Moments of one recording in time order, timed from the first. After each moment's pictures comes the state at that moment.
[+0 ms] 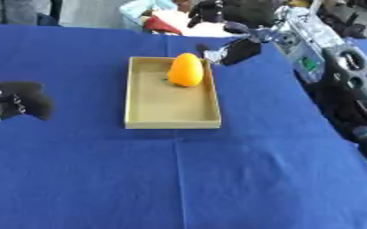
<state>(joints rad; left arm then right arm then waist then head) -0.39 0.42 -0.12 -1.88 0.13 -0.15 -0.55 -0.89 -0.64 0.27 -1.38 0.85 -0.50 0.31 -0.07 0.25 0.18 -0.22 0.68</state>
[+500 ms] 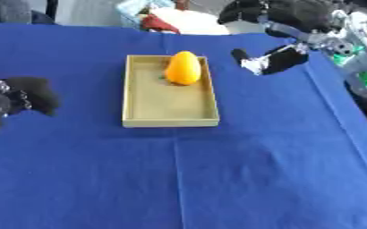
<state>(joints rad) -0.37 0.42 -0.10 -1.87 0.11 -0.15 -0.53 -0.64 -0.78 0.19 -1.69 0.65 -0.38 0.27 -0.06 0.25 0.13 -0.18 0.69</state>
